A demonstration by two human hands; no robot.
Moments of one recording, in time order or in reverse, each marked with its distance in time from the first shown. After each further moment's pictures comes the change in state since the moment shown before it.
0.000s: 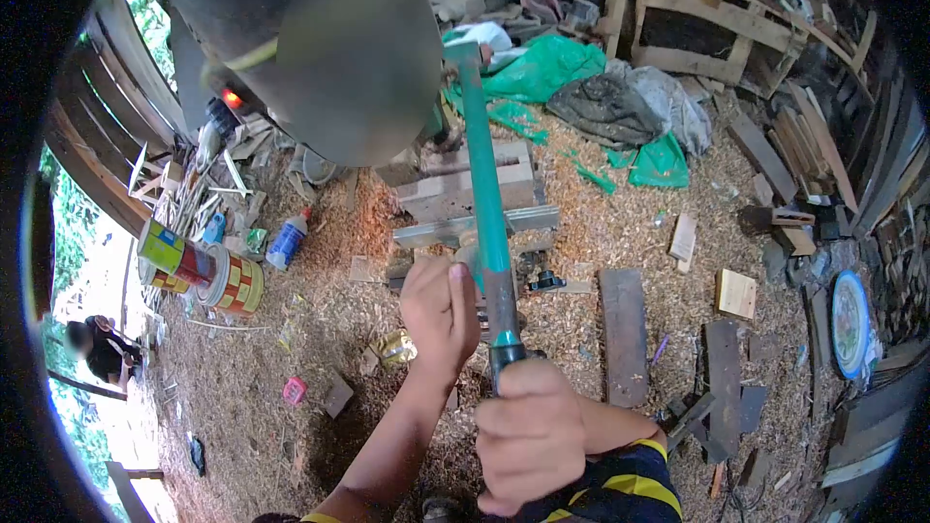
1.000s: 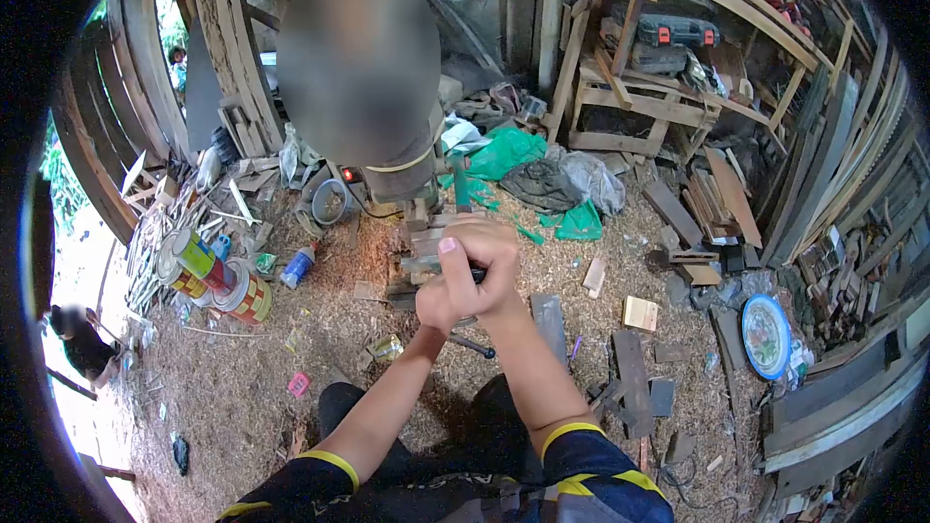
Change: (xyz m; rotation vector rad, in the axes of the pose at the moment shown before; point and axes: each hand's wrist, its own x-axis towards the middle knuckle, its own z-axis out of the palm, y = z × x) left_hand 0.000 0.005 0.016 0.243 -0.114 -0.128; right_hand 0.203 0.010 -0.021 0.019 0.313 0.404
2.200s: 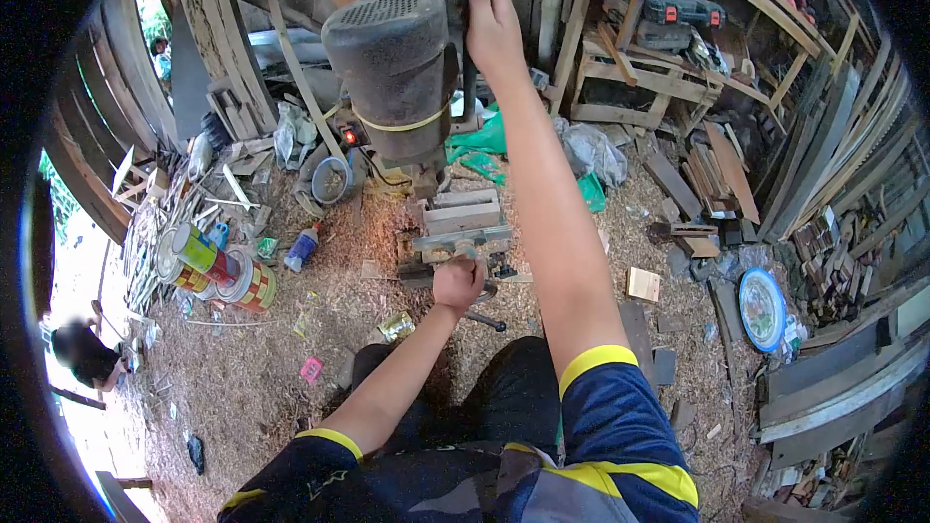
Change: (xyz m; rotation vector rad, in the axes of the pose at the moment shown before) left_hand 0.003 0.004 -0.028 -0.086 -0.091 0.089; right_hand 0.208 0.181 0.009 -0.012 0.125 0.186
